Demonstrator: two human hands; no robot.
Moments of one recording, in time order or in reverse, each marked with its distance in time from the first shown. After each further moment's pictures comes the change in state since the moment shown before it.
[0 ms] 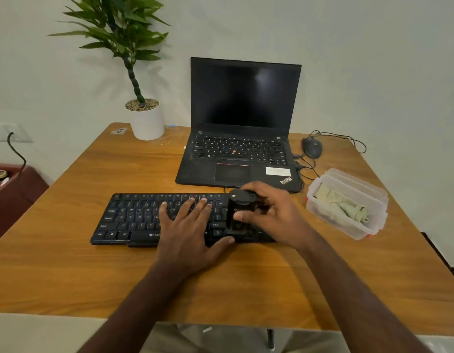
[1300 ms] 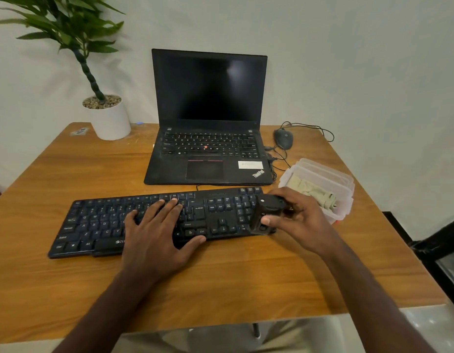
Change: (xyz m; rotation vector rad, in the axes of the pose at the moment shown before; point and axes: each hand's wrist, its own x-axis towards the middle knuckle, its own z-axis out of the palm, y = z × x) left_hand 0.002 -0.005 0.004 -0.002 -0.019 -0.023; right_hand -0.065 0.031 -0.067 0.037 0.153 0.050
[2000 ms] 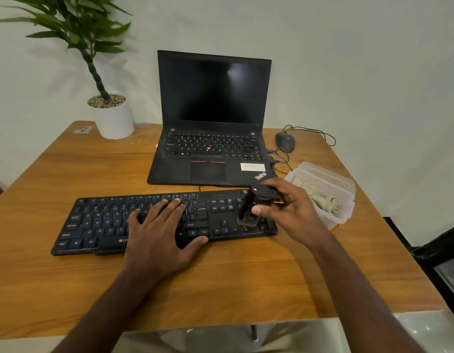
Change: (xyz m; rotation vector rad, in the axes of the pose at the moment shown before) left_hand 0.001 0.000 0.001 -0.007 -0.004 -0.004; right_hand 0.025 -0.007 0.018 0.111 0.028 0.011
